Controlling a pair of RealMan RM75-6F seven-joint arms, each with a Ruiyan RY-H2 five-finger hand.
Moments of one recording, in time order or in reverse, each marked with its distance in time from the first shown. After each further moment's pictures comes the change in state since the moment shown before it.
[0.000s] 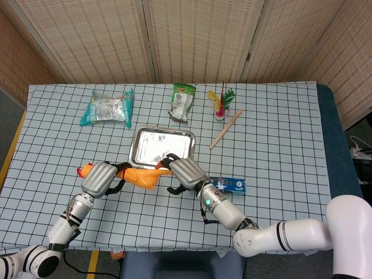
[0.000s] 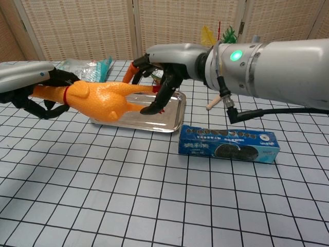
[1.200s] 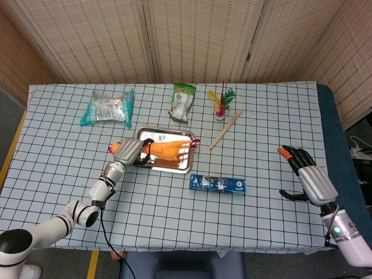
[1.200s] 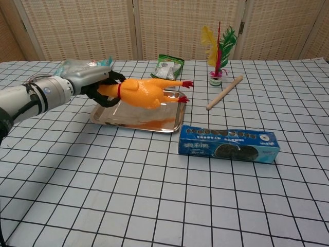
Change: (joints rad) left arm -0.300 -0.424 -0.107 0.773 0.022 -0.275 -0.444; right arm -0.673 0.463 -0.286 0.136 -0.741 0.390 0.574
